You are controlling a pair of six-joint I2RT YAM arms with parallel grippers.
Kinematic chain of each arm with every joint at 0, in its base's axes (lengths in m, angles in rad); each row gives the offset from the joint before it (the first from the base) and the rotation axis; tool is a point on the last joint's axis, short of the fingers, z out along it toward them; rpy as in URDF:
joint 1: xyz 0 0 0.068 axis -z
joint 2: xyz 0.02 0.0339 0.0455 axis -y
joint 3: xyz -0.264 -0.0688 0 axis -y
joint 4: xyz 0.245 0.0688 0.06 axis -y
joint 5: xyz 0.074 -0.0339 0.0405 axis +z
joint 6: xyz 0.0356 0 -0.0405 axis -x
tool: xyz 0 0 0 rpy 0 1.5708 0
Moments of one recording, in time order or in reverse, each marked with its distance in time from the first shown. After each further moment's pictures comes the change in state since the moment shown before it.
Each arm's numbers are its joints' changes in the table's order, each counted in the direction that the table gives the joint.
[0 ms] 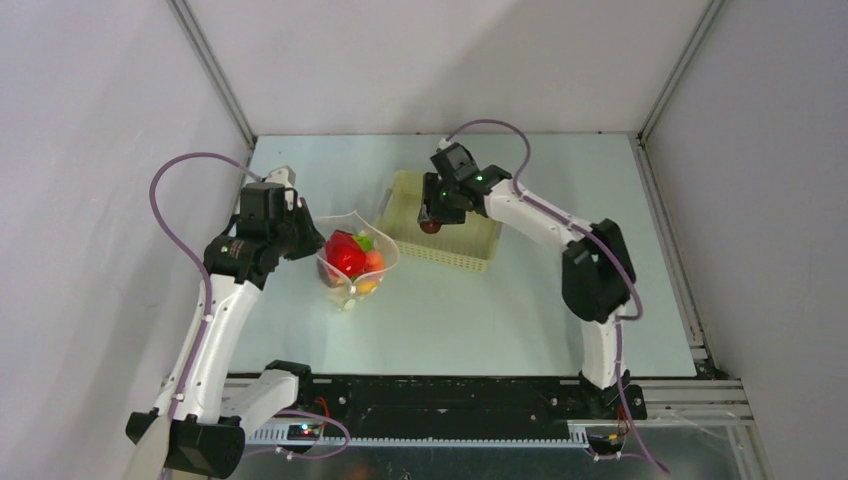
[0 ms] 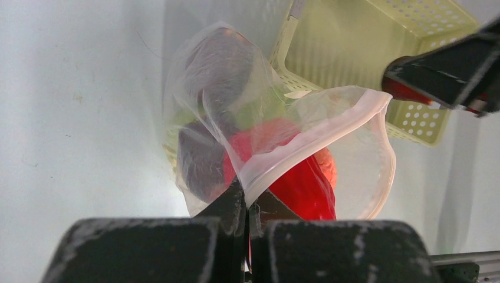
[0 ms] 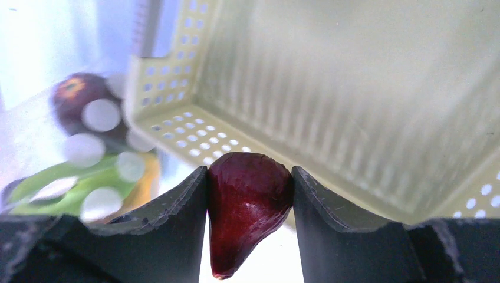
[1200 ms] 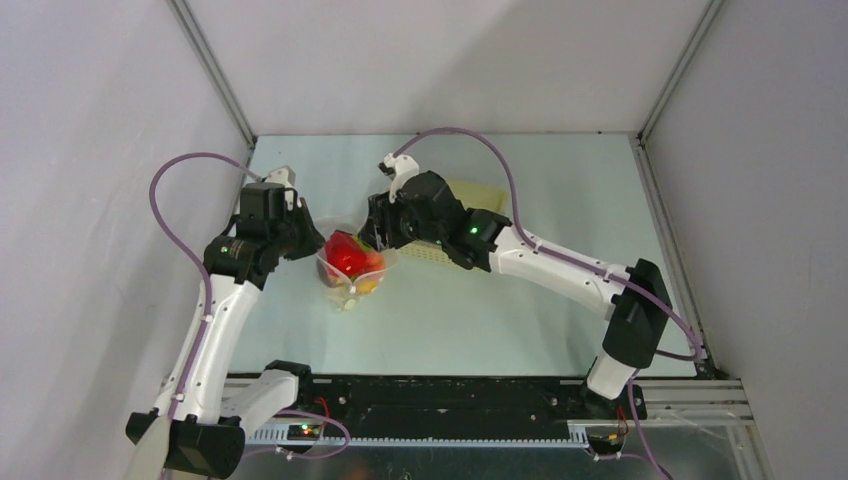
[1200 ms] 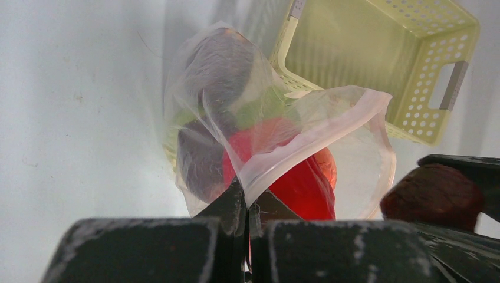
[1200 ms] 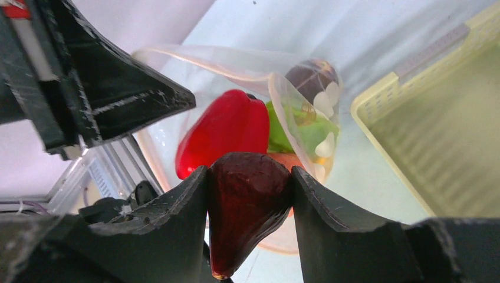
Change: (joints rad) left arm 0.000 0.001 0.000 0.000 -0.001 0.000; right arm -0.321 0.348 -0.212 0.431 -0.023 0.181
